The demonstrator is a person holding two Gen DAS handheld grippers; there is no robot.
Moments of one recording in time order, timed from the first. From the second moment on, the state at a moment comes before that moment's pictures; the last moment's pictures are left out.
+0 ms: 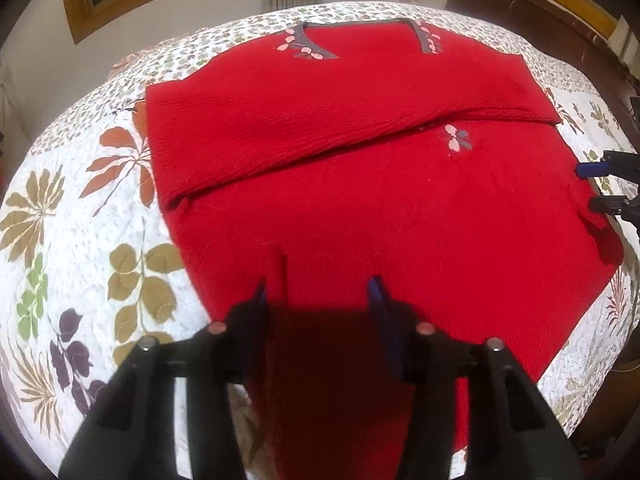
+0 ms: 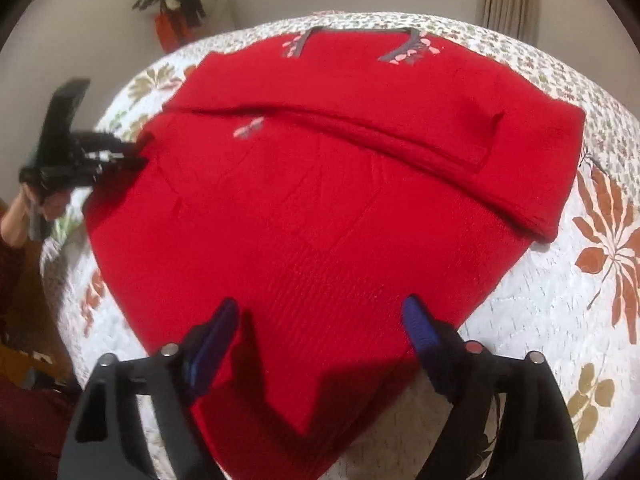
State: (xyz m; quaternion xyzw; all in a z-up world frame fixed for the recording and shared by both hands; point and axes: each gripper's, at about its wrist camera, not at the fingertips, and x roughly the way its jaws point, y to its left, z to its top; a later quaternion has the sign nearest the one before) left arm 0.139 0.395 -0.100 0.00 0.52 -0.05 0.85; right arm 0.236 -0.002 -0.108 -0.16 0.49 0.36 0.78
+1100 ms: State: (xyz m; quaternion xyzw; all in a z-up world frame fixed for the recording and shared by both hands) left arm 0.233 0.431 0.025 -0.07 0.37 0.02 0.92; right arm 0.395 -0.007 0.021 -0.05 0.43 0.28 0.86
